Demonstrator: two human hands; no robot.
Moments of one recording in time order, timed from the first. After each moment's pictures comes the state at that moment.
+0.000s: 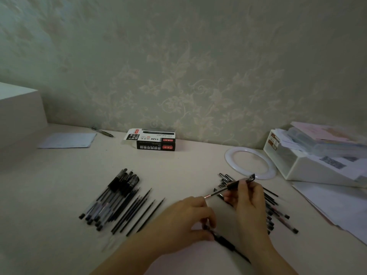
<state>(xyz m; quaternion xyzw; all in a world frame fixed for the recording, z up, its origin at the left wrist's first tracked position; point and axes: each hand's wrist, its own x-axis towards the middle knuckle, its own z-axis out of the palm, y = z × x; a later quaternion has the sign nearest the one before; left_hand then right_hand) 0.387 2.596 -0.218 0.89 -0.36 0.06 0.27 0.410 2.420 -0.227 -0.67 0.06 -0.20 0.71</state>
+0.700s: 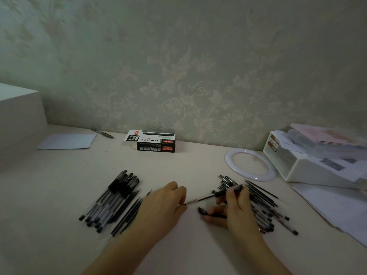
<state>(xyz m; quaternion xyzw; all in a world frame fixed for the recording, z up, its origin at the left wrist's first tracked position) 0.394 2.618 -0.213 0.97 -0.14 0.14 0.15 0.402 2.430 -0.225 -0.63 0.05 -0.03 0.77</state>
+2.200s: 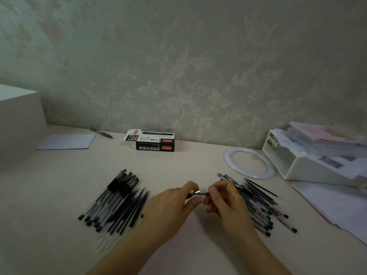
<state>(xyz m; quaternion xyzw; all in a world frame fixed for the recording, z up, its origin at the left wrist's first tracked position) 0.391 2.603 -0.217 0.94 -0.17 0.17 0.23 0.400 2.432 -0.223 -0.70 -0.12 -0.05 0.70</state>
